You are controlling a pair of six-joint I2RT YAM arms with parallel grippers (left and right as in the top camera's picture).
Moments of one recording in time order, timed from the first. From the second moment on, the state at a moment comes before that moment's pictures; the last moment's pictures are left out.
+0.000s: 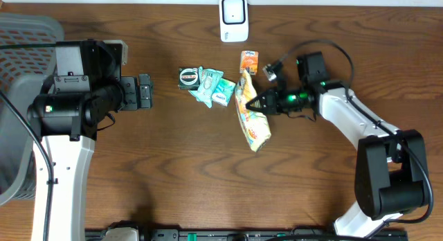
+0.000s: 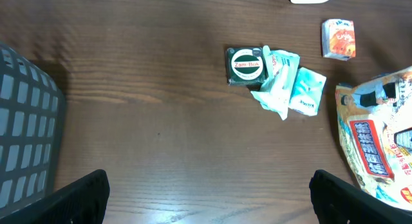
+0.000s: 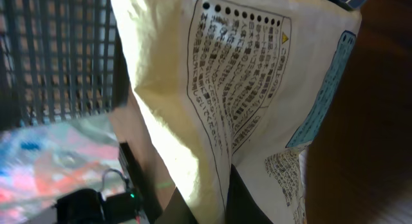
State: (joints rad) left arm 0.02 1.29 1.42 -1.07 0.14 -0.01; right arm 0.19 1.82 1.10 -0.42 -0.97 0.23
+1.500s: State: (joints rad) left arm 0.02 1.29 1.42 -1.07 0.14 -0.01; right arm 0.34 1.78 1.18 -0.71 -0.07 0.10
